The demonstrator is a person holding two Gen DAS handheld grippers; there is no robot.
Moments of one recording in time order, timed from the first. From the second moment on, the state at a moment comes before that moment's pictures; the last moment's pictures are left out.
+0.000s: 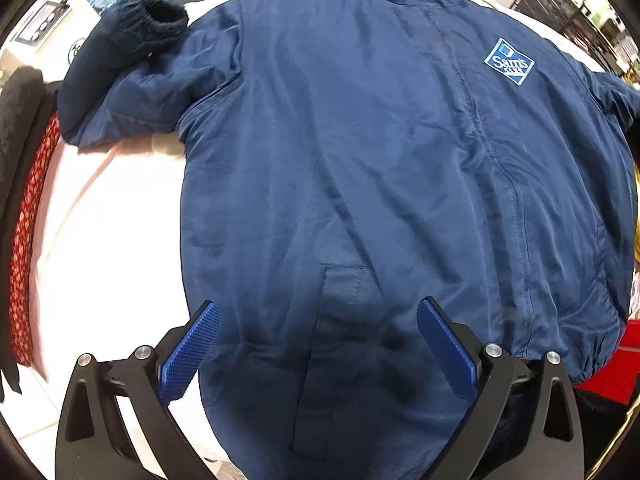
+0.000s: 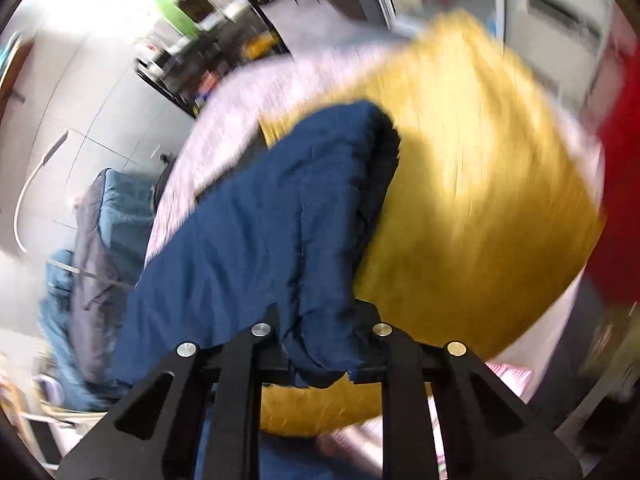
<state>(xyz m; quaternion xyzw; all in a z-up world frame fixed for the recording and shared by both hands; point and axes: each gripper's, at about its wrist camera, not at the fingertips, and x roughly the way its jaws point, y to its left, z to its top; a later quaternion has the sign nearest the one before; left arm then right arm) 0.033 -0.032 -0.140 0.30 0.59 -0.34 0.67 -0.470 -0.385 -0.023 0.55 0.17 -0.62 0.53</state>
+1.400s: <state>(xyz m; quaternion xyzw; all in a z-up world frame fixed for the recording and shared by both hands) 0.074 0.042 -0.150 0.19 0.62 -0.24 0.72 0.097 -0.197 -0.031 0.19 0.53 -0.22 0.80</state>
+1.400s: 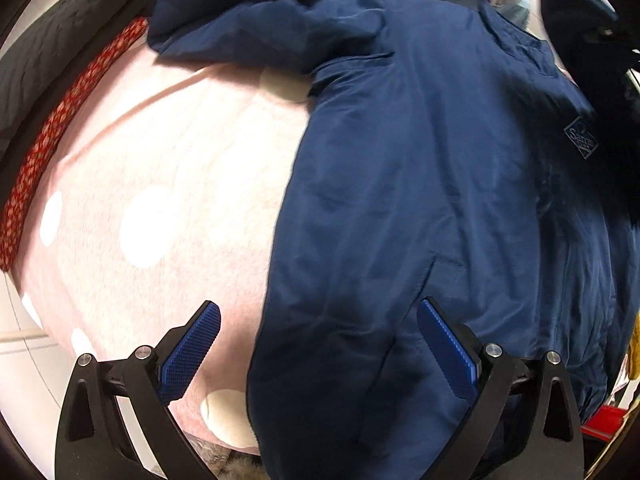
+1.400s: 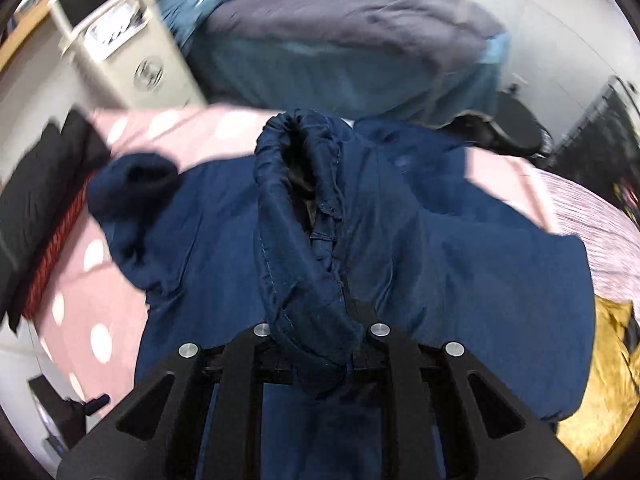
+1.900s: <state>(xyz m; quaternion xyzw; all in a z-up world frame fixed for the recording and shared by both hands) 0.076 0.024 -0.154 0.21 0.62 -0.25 0.71 0.093 -0.176 -0.102 0.24 0.58 -0.19 0.76</state>
